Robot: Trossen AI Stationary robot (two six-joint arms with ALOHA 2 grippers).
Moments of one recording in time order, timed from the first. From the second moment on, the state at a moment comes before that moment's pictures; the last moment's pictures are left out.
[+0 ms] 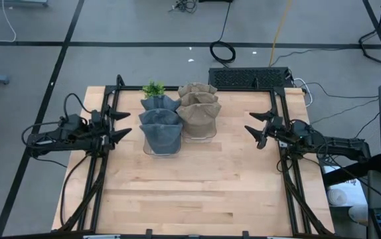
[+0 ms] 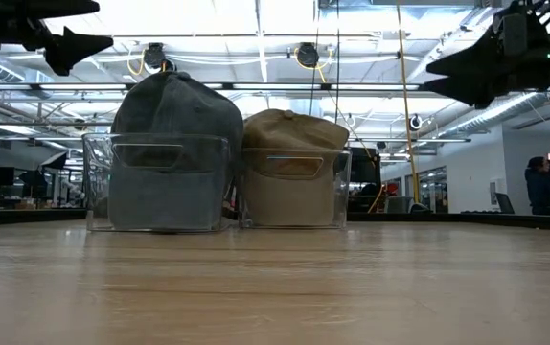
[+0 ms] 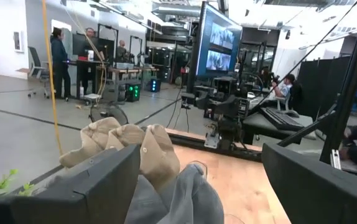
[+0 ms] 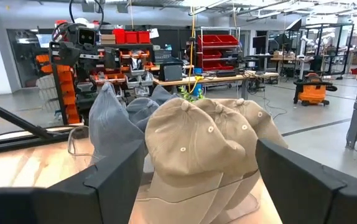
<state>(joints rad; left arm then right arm) 0.06 0.01 0.31 -0.17 -0.16 -0.11 -0.12 0.17 0.12 0.13 0.26 0.03</state>
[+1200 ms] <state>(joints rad) 0.06 0.00 0.01 0.06 -0.24 -0.24 -0.12 0.07 0.02 0.06 0.35 0.15</state>
